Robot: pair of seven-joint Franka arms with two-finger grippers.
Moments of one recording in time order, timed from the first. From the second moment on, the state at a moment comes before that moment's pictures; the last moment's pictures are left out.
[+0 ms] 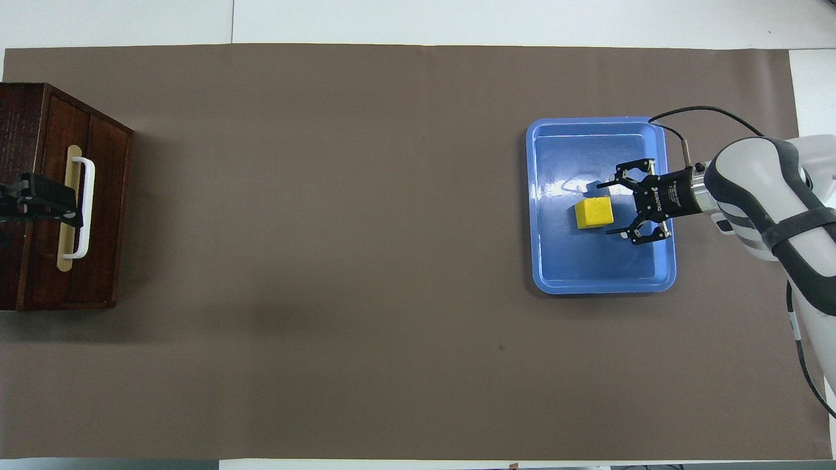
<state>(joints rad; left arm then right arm) 0.07 0.01 -0.07 -1.60 0.01 1.45 -0.18 -0.06 0.41 -0.09 -1.90 0.75 2.01 0.76</state>
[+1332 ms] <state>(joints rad) 0.02 -0.01 -0.06 -1.58 -0.02 1.36 -0.04 0.09 -0.02 -0.07 -1.68 0.05 1.62 0.33</state>
